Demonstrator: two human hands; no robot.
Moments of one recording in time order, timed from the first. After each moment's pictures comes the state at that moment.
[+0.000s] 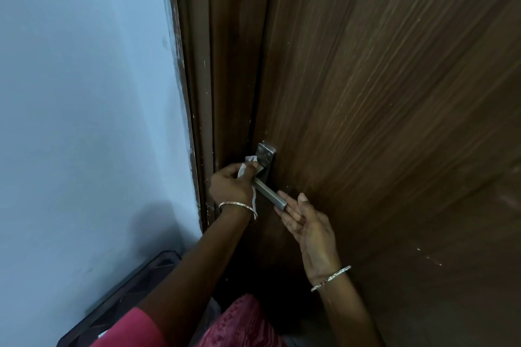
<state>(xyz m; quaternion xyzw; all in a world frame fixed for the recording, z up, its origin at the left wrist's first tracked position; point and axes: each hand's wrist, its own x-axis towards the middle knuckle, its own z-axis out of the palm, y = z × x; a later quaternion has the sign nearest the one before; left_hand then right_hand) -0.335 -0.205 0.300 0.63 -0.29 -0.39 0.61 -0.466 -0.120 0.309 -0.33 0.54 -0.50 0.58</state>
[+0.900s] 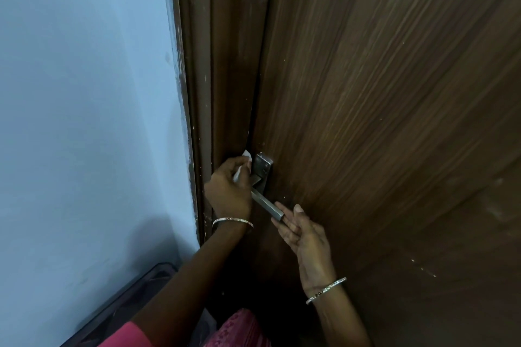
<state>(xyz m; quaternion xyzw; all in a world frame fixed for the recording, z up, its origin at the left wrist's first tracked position) -0.331 -0.198 0.323 0.61 -0.46 -0.17 0.63 -0.464 -0.120 0.313 -0.33 0.55 -0.51 0.58</state>
